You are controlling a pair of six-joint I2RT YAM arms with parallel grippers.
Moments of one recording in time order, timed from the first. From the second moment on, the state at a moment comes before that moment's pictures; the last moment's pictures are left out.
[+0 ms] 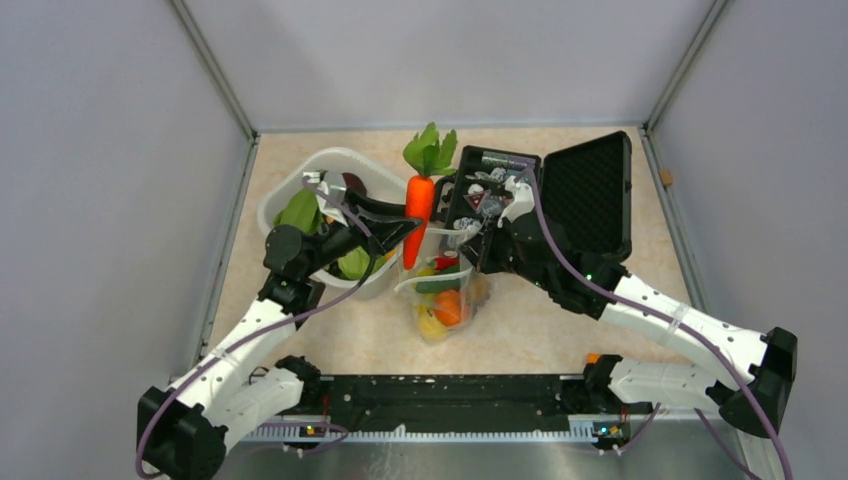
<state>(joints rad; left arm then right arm) -0.43 0.90 0.64 0.64 0.65 -0.54 0.95 1.05 0.97 -0.30 0.21 0.68</state>
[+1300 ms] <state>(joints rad) -0.56 0.96 0.57 0.73 0.54 -0.32 0.95 1.02 0.94 -0.28 0.21 0.70</state>
